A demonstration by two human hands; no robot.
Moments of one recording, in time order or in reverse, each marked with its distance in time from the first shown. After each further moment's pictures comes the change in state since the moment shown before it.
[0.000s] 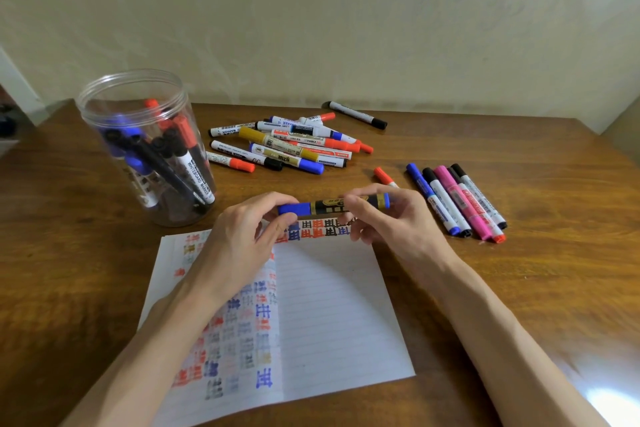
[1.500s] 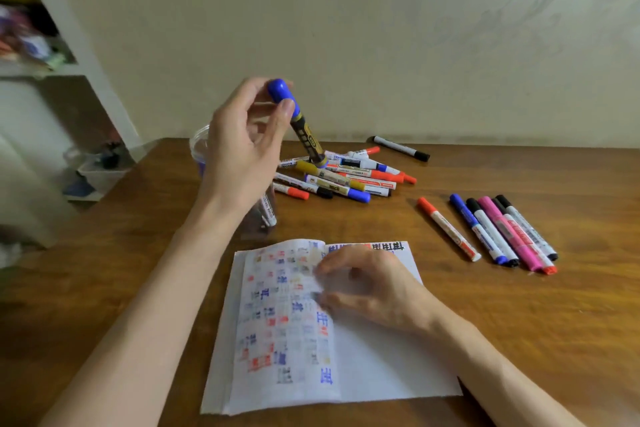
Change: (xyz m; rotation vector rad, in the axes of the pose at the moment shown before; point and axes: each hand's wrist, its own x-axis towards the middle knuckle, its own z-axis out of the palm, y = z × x) left_hand 0.057 0.069 -0.116 -0.136 0.464 0.166; right_hand -0.009 0.007 0.063 -0.496 -0.391 -0.296
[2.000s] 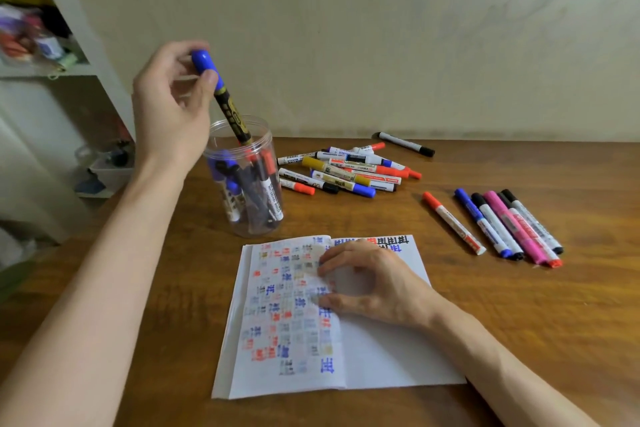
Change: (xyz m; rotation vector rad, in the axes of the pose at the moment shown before) left_hand 0.033 -0.033 -0.061 0.158 0.218 -0.053; right_hand 0.000 -0.007 0.003 -0.119 -0.041 -0.045
